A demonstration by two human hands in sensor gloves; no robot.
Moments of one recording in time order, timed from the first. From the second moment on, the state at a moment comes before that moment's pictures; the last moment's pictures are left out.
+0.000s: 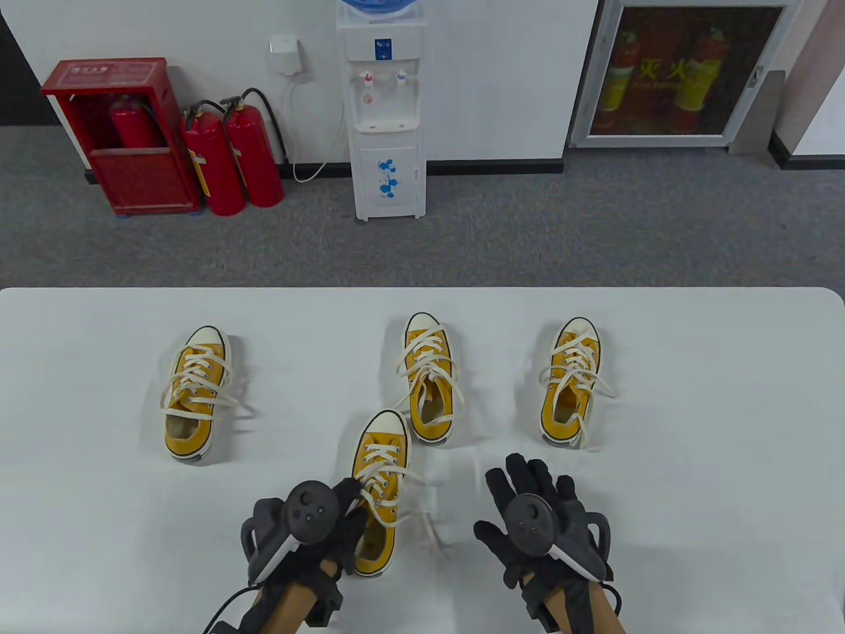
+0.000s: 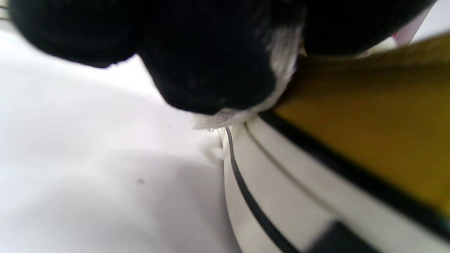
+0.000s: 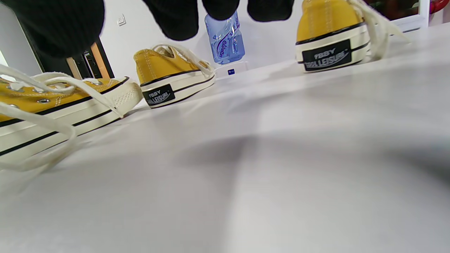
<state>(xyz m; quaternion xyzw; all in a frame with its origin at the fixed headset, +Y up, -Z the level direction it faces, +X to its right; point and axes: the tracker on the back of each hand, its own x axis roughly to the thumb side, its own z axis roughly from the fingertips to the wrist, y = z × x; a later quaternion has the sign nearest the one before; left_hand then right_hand) -0.188 -0.744 -0.272 -0.05 -0.04 0.20 0.98 0.134 -0.753 -0.268 0.09 0.01 0.99 0.13</state>
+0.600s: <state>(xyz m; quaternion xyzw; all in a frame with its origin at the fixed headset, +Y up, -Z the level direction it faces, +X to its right) -0.200 -0.737 -0.276 -0.04 -0.12 0.28 0.95 0.134 -0.754 -0.269 0.09 0.01 0.99 0.13</state>
